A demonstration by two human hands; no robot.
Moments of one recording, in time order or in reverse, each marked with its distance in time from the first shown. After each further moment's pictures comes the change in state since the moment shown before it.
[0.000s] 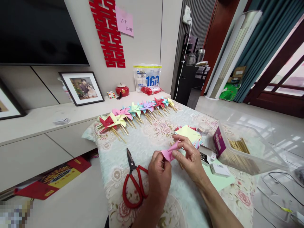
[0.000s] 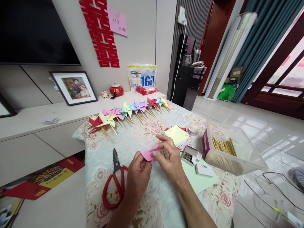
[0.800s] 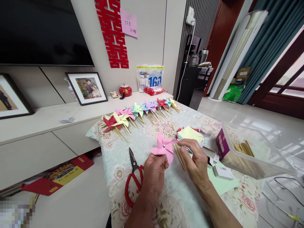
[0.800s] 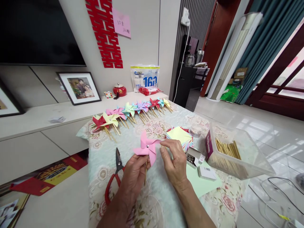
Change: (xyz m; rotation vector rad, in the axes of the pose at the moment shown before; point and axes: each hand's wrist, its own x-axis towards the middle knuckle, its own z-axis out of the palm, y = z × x) left_hand 0.014 0.002 -0.005 -0.784 0.052 -0.567; right_hand -0.004 -0.003 0.002 -0.300 0.210 -0.194
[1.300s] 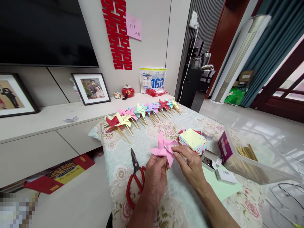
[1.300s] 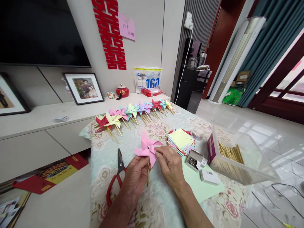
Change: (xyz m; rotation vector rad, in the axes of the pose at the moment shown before) left_hand 0.001 0.003 0.001 -0.101 -0.063 0.016; right_hand -0.003 0.001 0.012 0.043 -0.216 -0.021
